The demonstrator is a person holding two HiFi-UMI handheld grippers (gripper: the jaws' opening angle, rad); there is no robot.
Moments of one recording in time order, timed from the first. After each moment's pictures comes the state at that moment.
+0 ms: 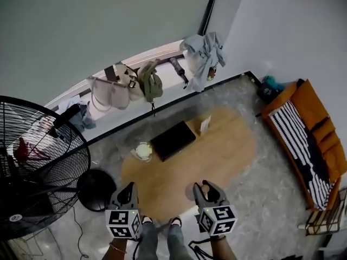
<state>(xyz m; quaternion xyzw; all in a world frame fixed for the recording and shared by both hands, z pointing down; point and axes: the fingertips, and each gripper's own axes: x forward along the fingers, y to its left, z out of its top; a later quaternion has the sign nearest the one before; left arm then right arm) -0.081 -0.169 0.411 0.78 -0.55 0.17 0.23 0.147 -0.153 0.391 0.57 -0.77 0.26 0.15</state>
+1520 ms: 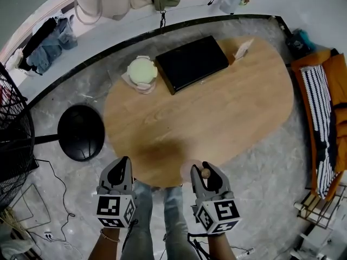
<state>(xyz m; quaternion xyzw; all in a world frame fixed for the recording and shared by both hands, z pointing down) -0.097 -0.111 0.658 0.75 -0.55 0.21 0.31 0.108 -0.095 0.633 0.53 -0.75 0.33 0.22</state>
